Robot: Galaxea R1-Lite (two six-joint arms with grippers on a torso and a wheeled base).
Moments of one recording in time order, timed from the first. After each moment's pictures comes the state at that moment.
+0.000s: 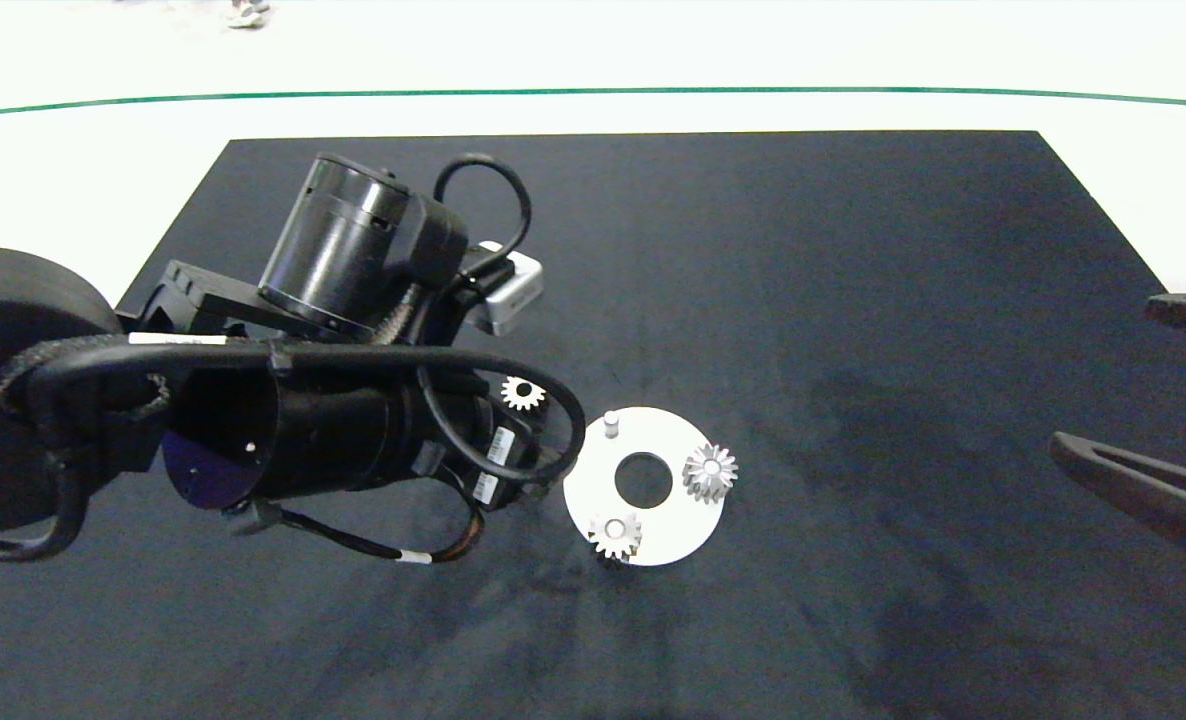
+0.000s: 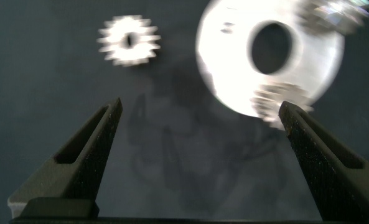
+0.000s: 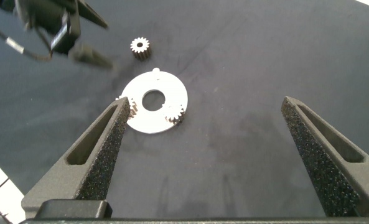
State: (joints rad) left arm -0.73 1.61 -1.25 0.27 0.27 0.06; right arm 0.88 0.98 -0.85 -0.05 -0.29 -0.23
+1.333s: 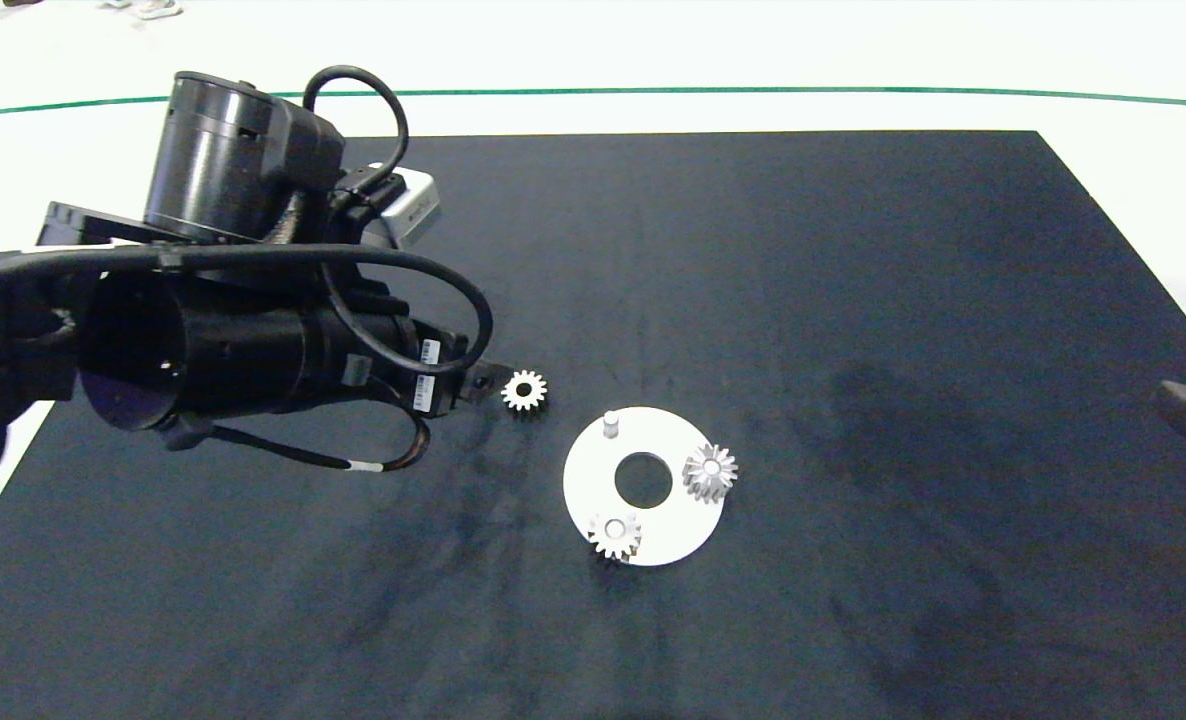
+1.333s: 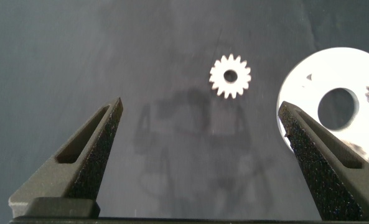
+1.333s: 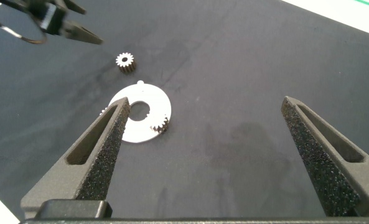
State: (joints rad) left arm -0.58 1.57 -1.27 0.19 0.26 0.03; right arm 0.84 0.92 -0.86 -0.05 -0.30 -0.25
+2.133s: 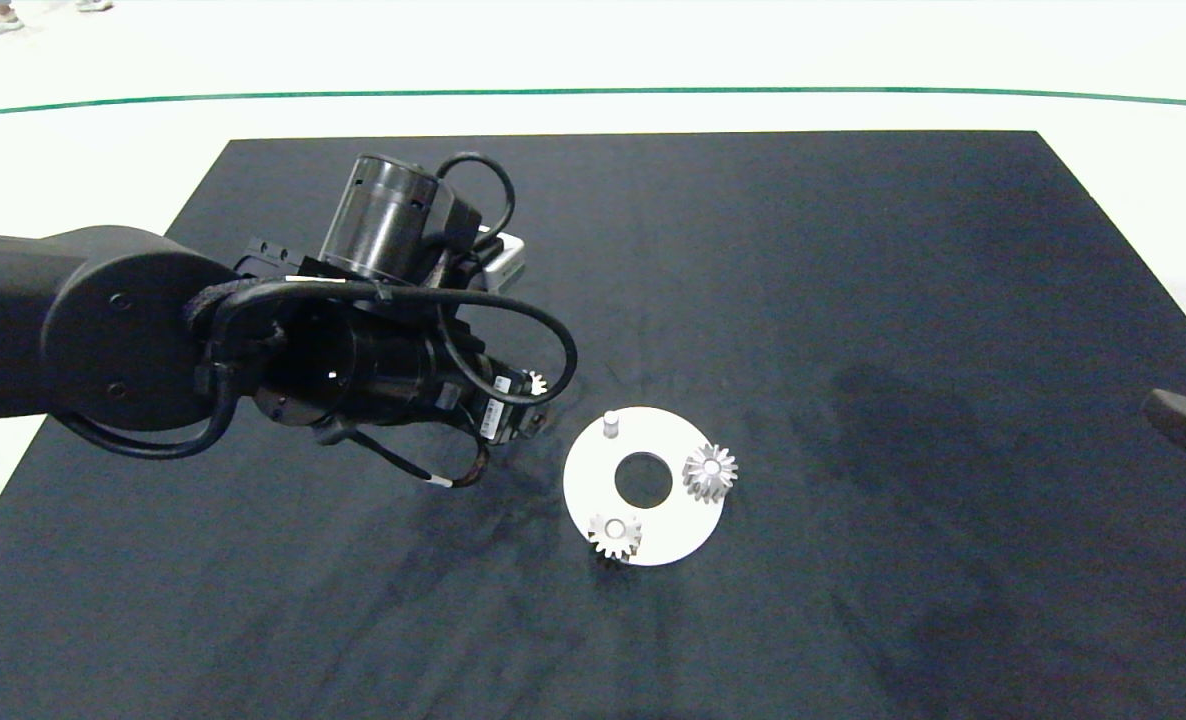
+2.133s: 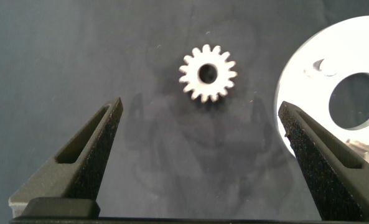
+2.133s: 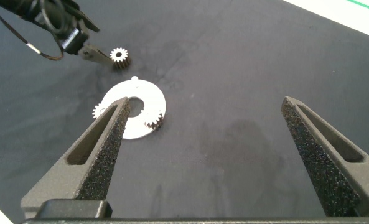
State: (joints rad) left arm -0.61 1.74 -1.37 0.26 0.26 0.06; right arm 0.82 0.91 -0.85 -0.05 -0.30 -0.27
